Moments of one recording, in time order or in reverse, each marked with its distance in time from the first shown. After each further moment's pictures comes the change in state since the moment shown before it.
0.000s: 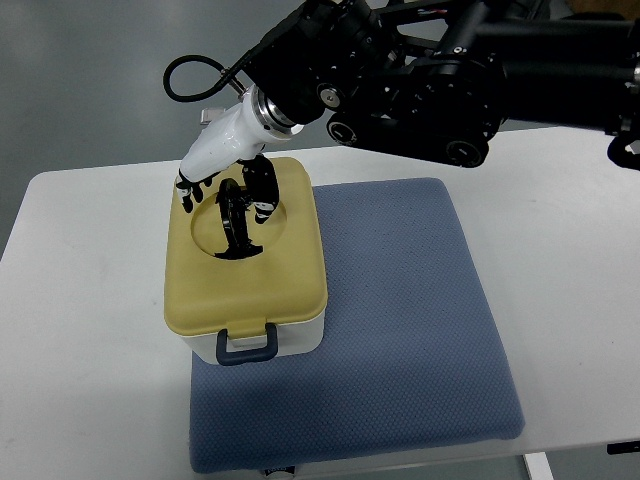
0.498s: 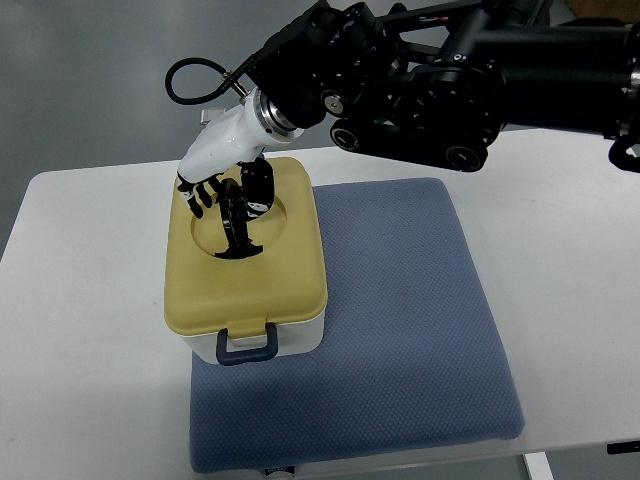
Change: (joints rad) left arm 0.000 0.000 0.000 0.001 0.000 0.000 0.000; right arm -0.011 0.000 -0.019 -0.002 0.000 -0.044 0.017
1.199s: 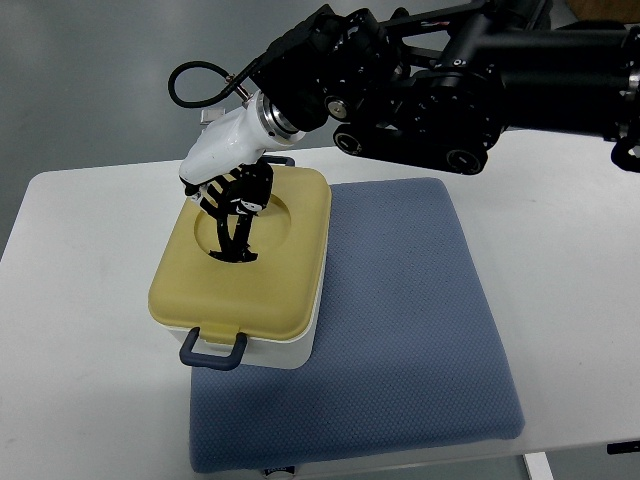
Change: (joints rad) left arm 0.000 0.000 0.000 0.000 0.000 0.000 0.000; right arm -0.001 0.000 -0.023 0.000 0.001 -0.036 0.020
